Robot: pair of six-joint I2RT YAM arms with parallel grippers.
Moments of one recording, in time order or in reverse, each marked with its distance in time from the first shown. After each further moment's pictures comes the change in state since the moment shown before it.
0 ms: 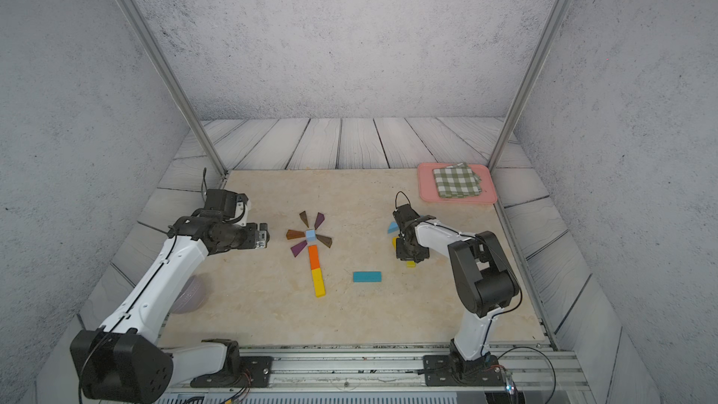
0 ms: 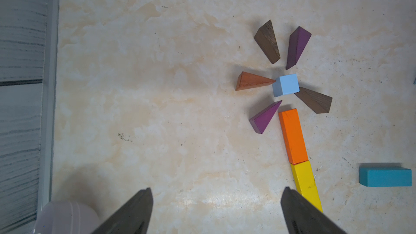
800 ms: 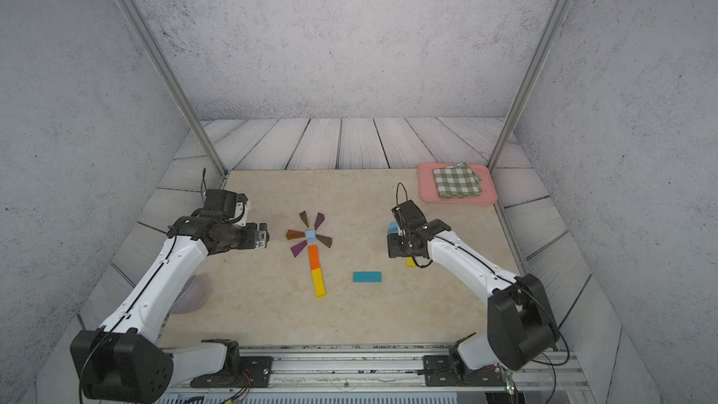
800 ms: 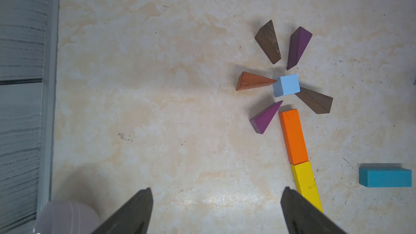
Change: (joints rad) left arm 0.005 0.001 0.000 0.000 0.001 0.000; right arm 0.178 -0.411 -0.087 -0.010 -0.157 -0.066
